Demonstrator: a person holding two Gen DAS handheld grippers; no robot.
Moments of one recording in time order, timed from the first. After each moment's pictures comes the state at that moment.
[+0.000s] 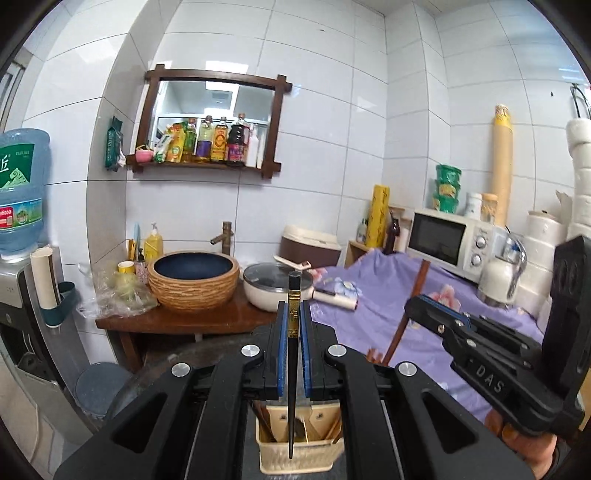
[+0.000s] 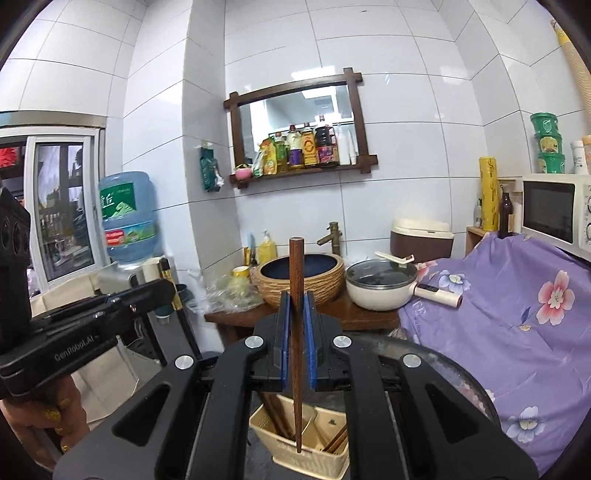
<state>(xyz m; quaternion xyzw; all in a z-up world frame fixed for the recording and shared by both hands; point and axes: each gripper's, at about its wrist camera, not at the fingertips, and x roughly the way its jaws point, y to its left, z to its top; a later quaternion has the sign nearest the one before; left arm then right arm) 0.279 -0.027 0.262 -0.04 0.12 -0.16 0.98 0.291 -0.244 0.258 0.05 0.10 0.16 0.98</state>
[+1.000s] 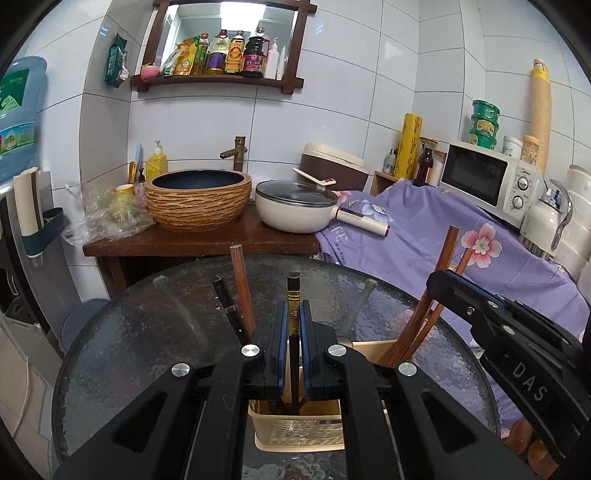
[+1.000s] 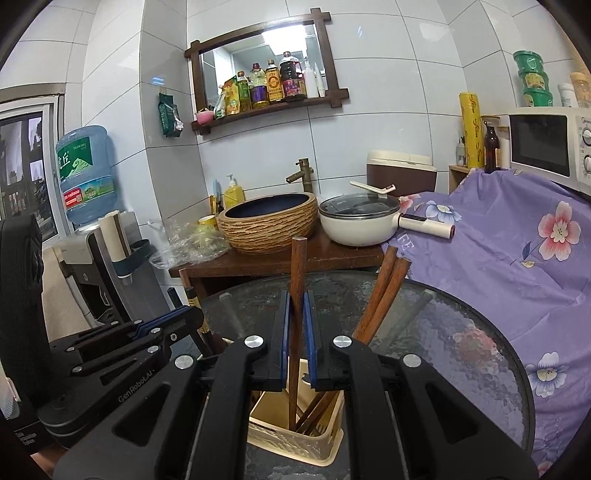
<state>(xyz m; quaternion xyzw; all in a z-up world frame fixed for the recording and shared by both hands) 0.358 -0.054 0.113 -0.03 0.24 -0.13 0.96 0.352 -0.244 0.128 0.06 0.20 0.12 0.97</state>
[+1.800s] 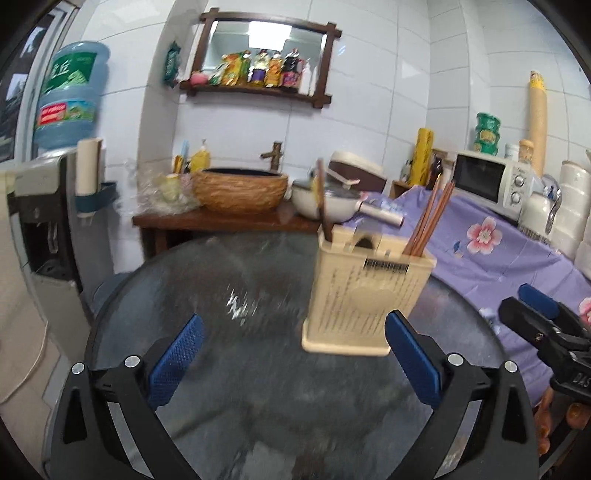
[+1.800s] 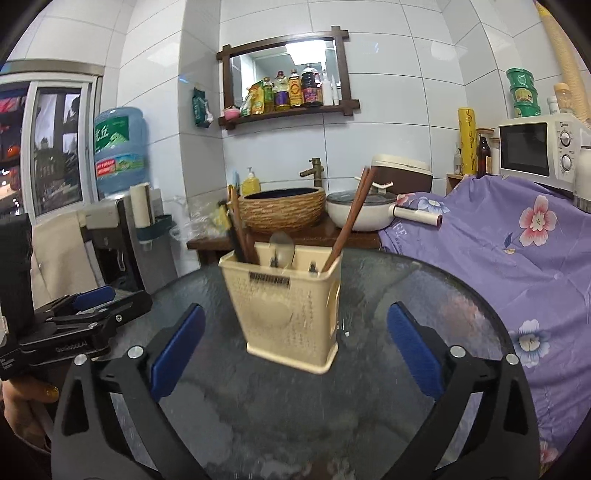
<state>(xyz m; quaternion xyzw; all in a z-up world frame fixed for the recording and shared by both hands) 0.206 0.014 0.038 -0.05 0.22 -0.08 0.97 0.186 -0.253 0.051 0.02 0.17 0.13 0.98</state>
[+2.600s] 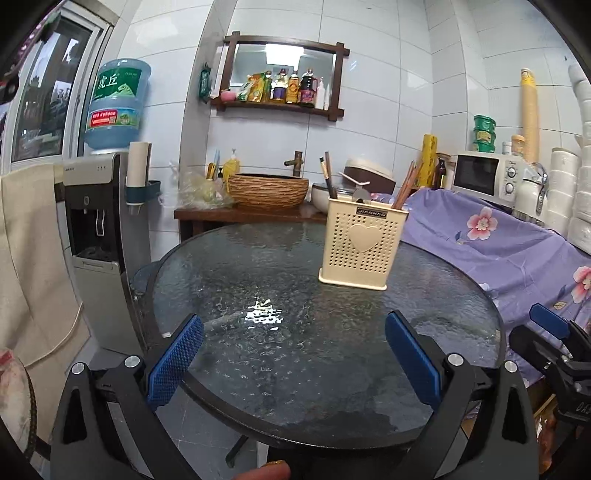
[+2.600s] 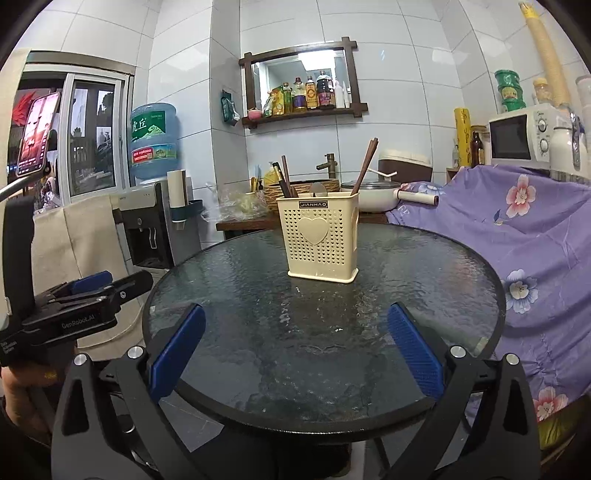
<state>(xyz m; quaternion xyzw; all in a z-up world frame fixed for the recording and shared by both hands) 0.055 0.018 0.013 -0.04 0.18 -0.04 0.98 0.022 -0.258 0.007 0.03 0.15 0.15 0.98</state>
